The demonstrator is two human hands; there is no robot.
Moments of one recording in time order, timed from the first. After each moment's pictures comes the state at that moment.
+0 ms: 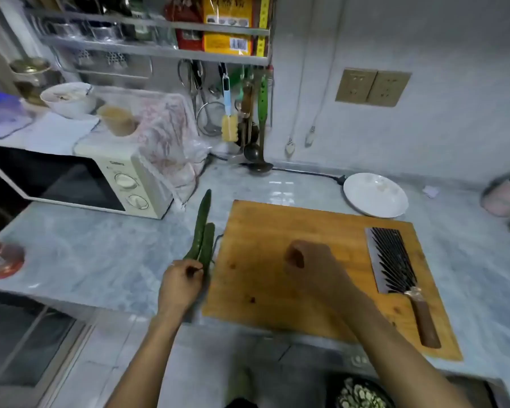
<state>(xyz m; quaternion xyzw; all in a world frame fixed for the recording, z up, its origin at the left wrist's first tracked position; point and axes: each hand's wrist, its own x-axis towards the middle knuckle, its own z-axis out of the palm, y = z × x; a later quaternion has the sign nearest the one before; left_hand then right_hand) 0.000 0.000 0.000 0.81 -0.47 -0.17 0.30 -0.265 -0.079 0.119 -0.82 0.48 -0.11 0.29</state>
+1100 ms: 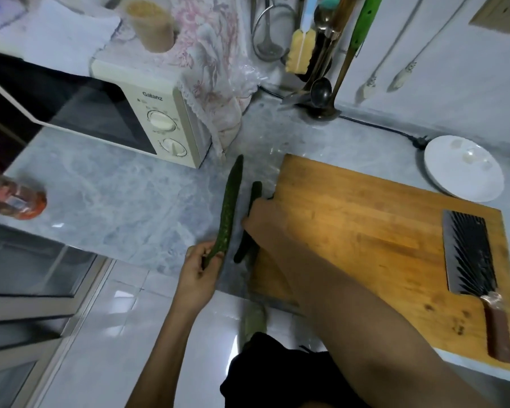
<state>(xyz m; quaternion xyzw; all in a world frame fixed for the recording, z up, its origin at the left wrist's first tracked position) 0.052 0.039 -0.015 0.76 -0.30 -0.36 0.45 -0.025 -0.130 0.004 -0.77 0.55 0.08 0.30</state>
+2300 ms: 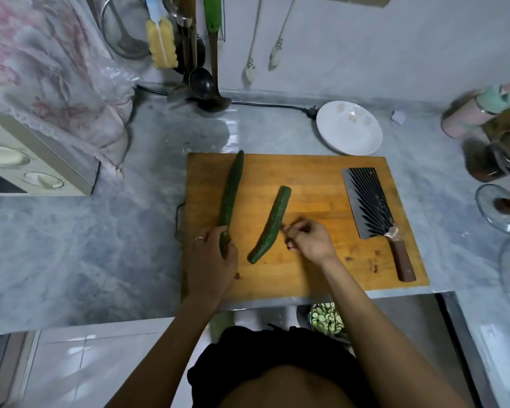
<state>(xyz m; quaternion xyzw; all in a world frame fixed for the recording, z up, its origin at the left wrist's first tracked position) -0.072 -0.057 -0.012 0.77 -0.53 -0.26 0.26 -0.273 -0.134 -0.017 -0.41 0.74 -0.22 0.49</state>
